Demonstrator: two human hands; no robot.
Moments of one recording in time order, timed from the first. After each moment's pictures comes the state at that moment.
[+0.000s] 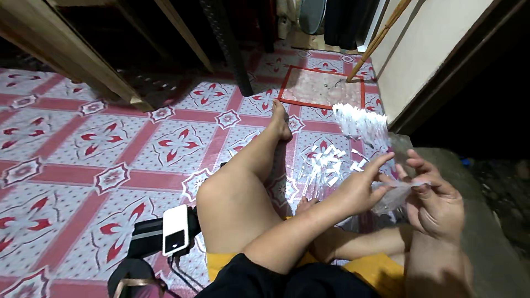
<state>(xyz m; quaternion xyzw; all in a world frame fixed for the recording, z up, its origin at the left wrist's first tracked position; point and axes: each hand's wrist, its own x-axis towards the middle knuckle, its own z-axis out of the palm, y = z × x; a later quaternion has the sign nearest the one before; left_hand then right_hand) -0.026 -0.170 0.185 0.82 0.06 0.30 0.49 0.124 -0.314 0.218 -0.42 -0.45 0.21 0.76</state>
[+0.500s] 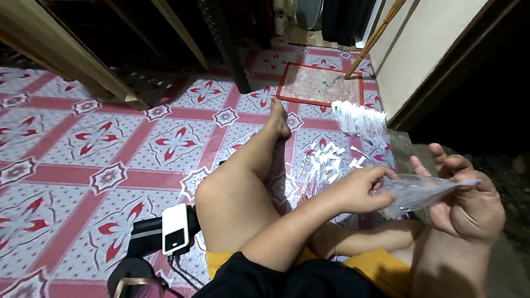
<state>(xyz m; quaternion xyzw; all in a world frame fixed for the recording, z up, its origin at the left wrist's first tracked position) -0.047 -0.164 0.209 0.83 0.01 0.22 0.51 0.154 -0.346 0.226 -0.33 -0.45 0.27 0.79</state>
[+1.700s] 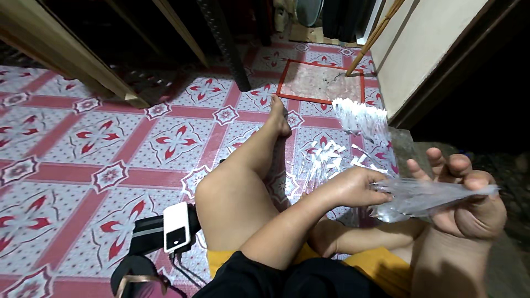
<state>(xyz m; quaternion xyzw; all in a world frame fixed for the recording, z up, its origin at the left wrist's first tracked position) -0.056 -0.149 0.210 0.84 -0.03 0.16 0.52 0.161 -0.349 0.218 -0.22 -0.41 0.38 0.80</state>
